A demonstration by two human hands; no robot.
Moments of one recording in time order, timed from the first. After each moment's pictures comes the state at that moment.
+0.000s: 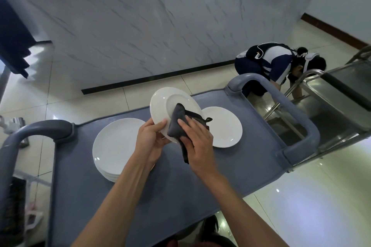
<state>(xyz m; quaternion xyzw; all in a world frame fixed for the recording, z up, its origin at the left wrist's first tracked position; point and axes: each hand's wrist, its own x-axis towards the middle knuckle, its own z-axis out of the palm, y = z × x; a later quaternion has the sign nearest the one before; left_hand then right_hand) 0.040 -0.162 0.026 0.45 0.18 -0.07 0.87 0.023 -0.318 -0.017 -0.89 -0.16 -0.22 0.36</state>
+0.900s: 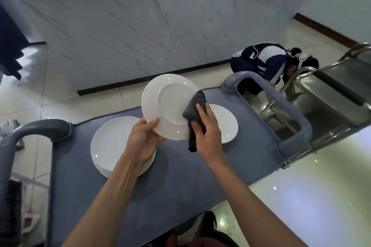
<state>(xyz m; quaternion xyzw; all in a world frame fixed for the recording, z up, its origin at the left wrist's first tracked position) 0.028 -0.146 0.026 0.40 0.12 -0.10 0.90 0.033 -0.338 -0.003 -0.85 -0.06 -0.18 0.48</state>
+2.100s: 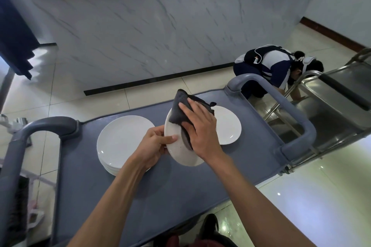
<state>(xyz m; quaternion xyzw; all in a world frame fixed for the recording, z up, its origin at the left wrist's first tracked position) 0.010 -0.150 0.015 0.55 0.04 -0.18 0.82 0.036 -0.323 0.018 -0.91 -0.20 -0.22 0.28</state>
